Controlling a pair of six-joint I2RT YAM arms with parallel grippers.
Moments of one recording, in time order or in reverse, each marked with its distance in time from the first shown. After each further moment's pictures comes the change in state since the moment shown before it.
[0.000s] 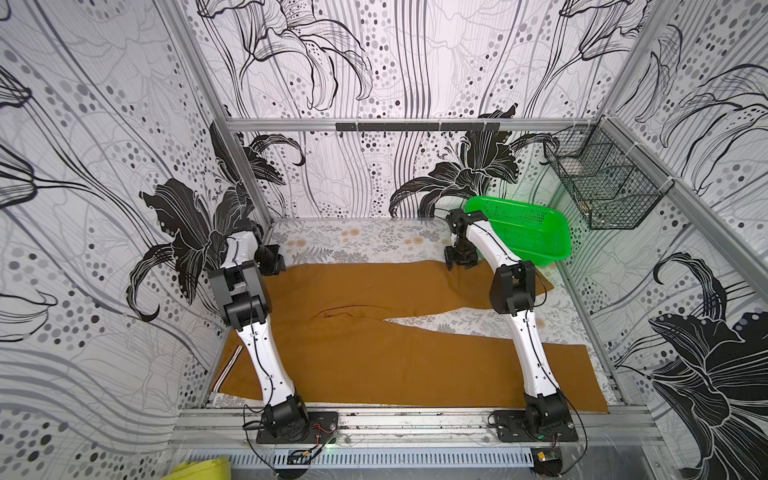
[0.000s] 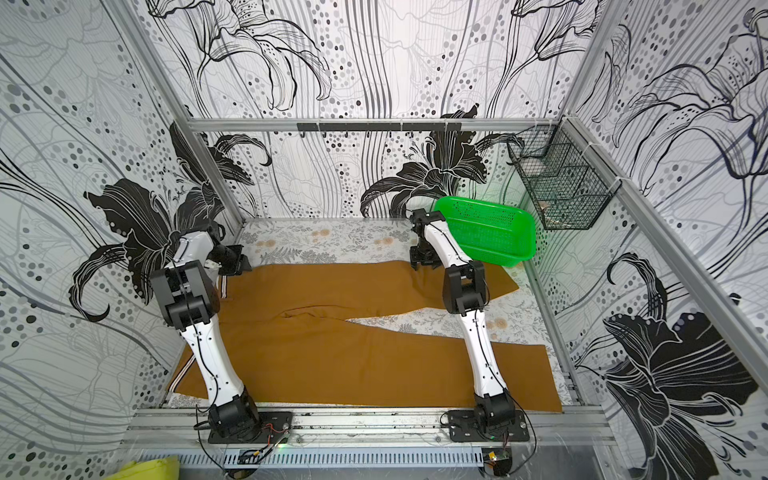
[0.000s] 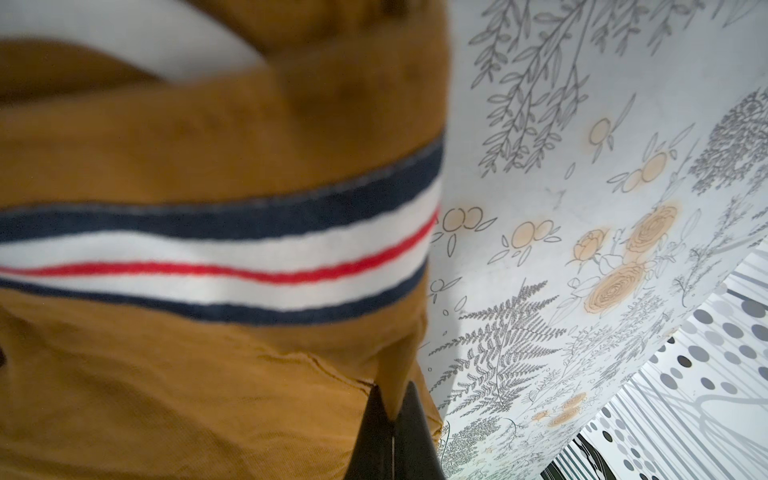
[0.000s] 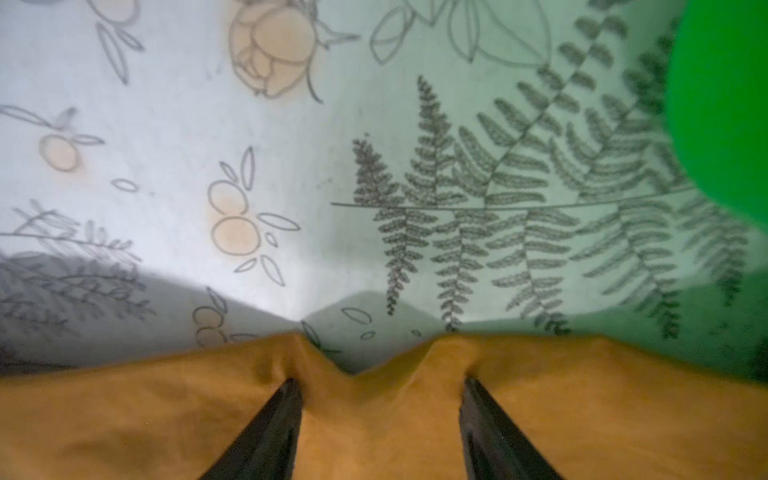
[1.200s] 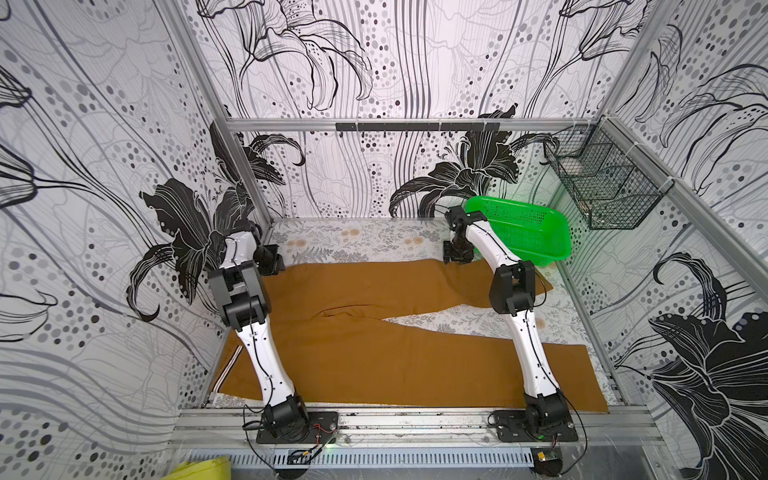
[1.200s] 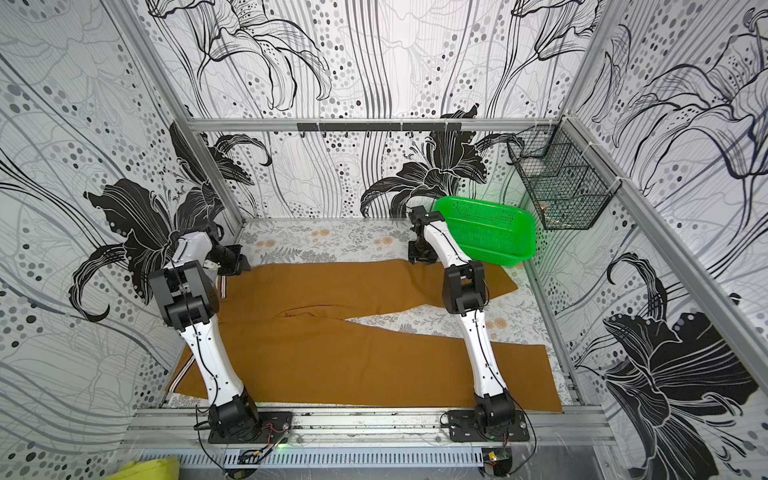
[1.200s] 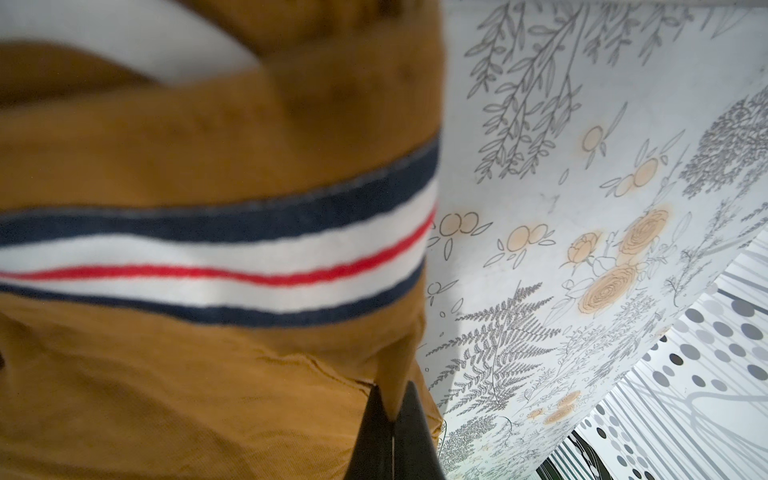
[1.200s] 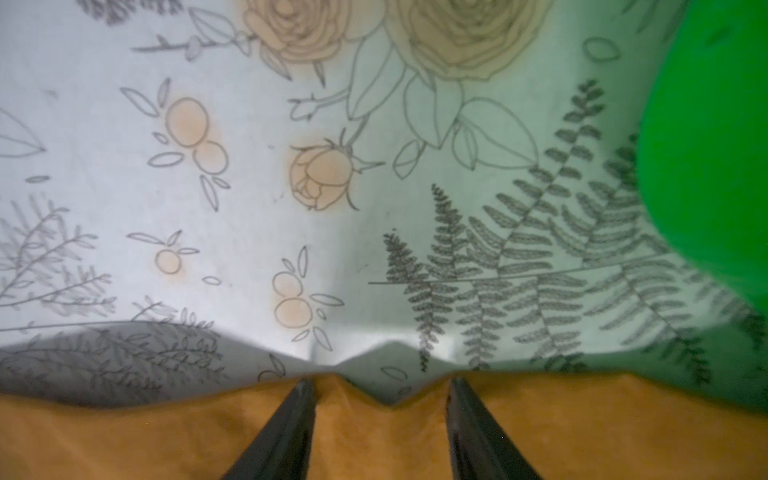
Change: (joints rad) left arm 0.009 0.000 0.000 0.005 0.013 0.001; right arm 0.001 0.002 0.005 0.097 -0.008 0.085
